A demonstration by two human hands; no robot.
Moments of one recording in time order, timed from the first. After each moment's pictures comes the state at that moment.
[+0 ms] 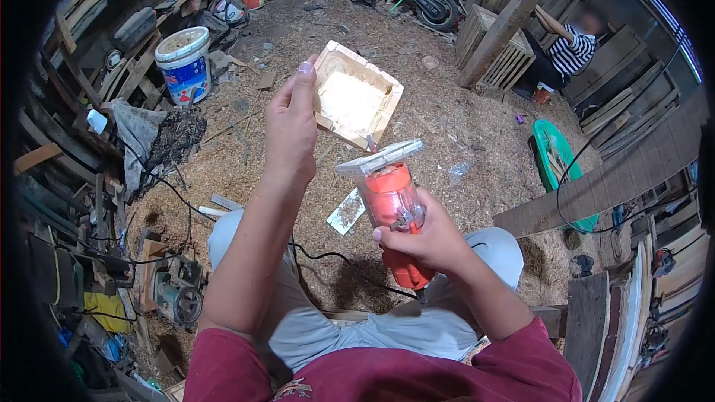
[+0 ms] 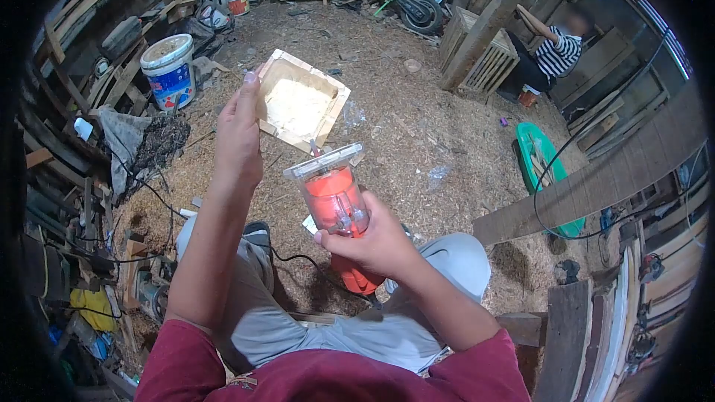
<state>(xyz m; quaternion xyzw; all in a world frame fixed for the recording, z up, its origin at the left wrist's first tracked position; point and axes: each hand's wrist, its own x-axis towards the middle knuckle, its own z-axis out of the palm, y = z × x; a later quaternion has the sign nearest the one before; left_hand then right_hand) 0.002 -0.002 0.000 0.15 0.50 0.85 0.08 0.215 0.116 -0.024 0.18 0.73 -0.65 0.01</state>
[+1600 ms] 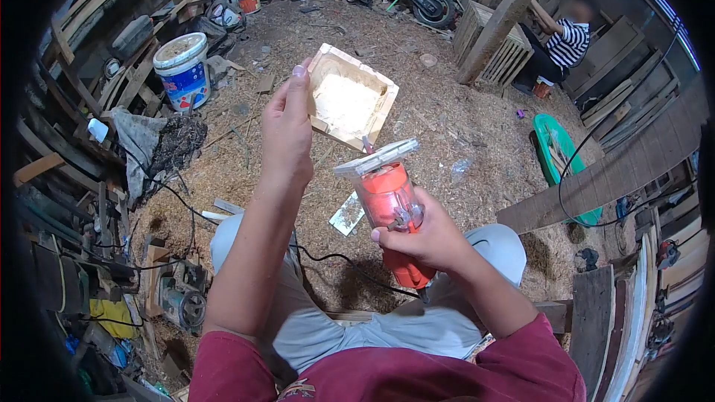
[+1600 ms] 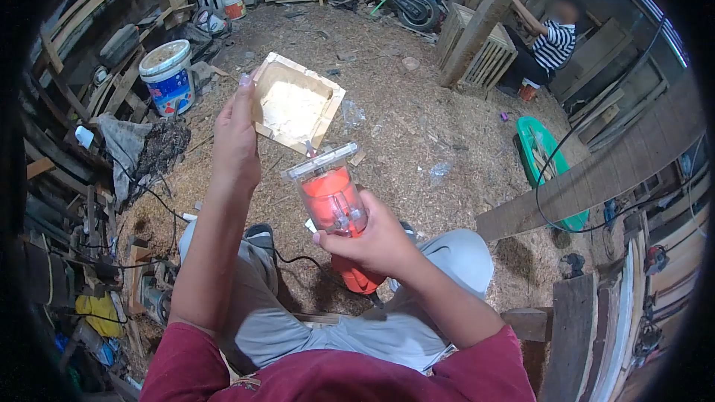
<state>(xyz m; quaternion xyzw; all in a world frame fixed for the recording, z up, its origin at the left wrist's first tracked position) 0.001 -0.003 -0.004 0.15 0.49 0.85 0.09 0.215 0.116 -0.024 0.18 0.74 -0.65 0.01</state>
